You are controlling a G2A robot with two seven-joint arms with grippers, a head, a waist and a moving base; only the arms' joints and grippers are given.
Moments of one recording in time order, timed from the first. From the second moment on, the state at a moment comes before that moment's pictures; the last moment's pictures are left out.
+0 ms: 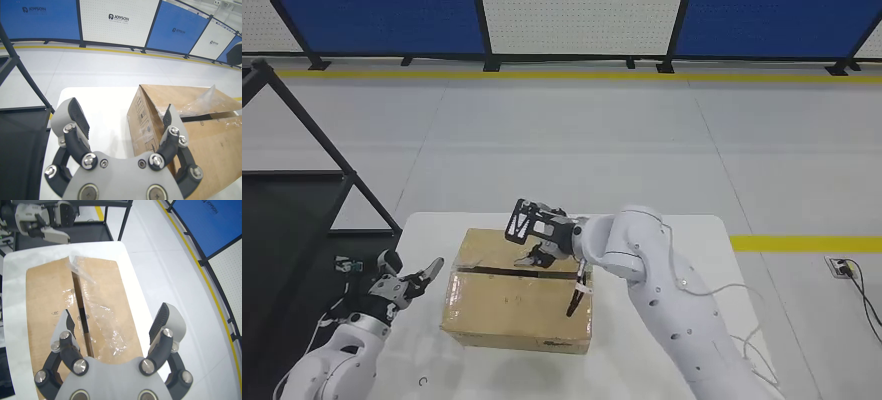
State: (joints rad) left arm 1.24 -1.08 -1.65 -1.63 0.91 -0.26 -0.17; right arm -0.40 -1.60 1.04 -1.21 -1.28 -0.76 0.75
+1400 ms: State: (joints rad) left arm 1.27 -1.08 -1.66 -1.65 0.90 -0.26 -0.16; right arm -0.06 -1.71 0.75 -0.60 -1.28 -0.92 0.45
